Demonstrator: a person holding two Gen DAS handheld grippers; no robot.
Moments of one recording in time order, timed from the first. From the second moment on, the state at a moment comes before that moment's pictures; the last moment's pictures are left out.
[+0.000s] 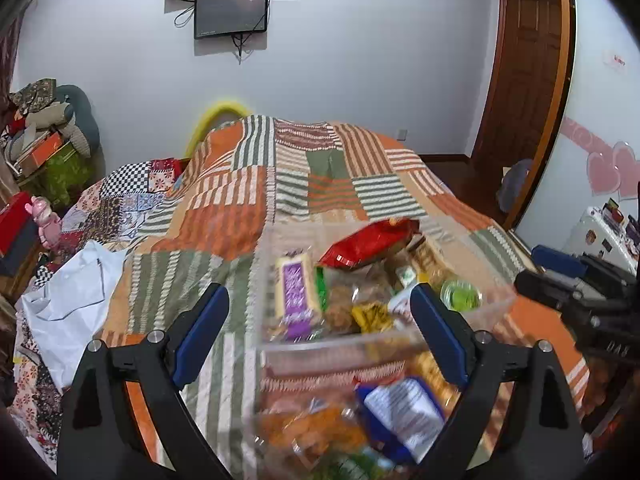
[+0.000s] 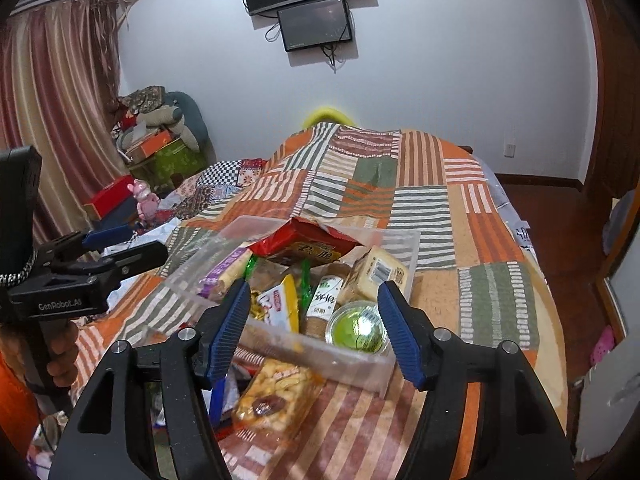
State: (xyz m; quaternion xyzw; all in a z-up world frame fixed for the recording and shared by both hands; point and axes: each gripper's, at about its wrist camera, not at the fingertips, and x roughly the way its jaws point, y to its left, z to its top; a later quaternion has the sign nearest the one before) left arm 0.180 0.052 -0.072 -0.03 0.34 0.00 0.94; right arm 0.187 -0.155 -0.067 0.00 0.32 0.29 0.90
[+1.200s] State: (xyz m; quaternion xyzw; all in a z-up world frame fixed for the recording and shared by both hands) left arm 0.135 0.080 -0.174 -0.06 0.43 -0.01 0.90; right arm 0.173 -0.113 -0.143 -0.03 0.42 0.29 0.86
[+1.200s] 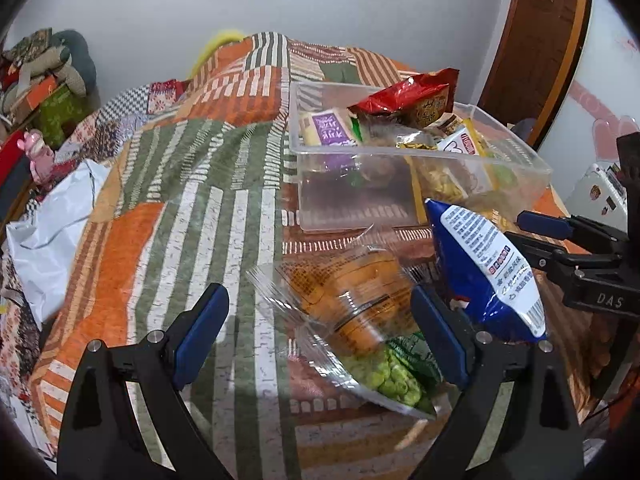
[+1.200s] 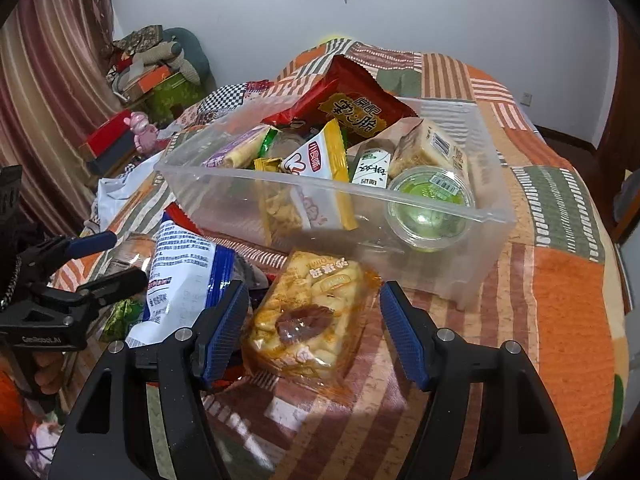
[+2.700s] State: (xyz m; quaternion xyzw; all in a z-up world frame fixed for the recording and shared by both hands) left arm 0.110 0.085 -0.119 -0.08 0.35 -0.01 0.93; right arm 0.152 -0.130 -0.114 -0.02 0.37 0.30 0.88
